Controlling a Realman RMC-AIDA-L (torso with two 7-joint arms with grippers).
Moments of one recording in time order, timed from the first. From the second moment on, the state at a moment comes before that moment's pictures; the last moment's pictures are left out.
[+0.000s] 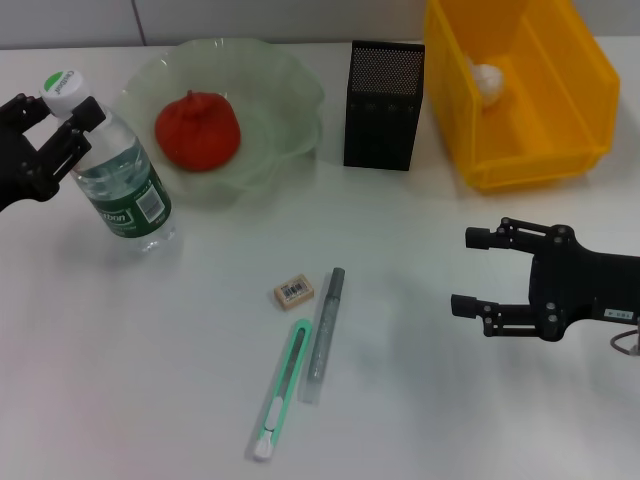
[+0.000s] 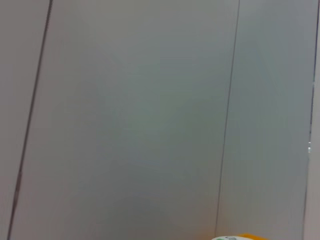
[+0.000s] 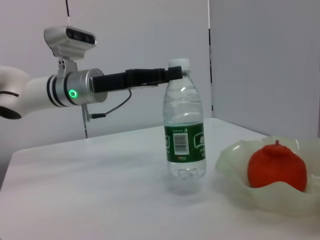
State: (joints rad) left arm -0.34 -2.07 0.45 0.46 1.59 1.59 -0.98; right arm 0.45 2.03 -0.63 -0.46 -2.00 -1.65 0.93
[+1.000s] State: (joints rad) left arm -0.38 -2.07 0.44 0.36 1.57 1.50 -0.85; right arm 0.47 2.03 -0.63 -0.46 -2.00 -1.68 0.98
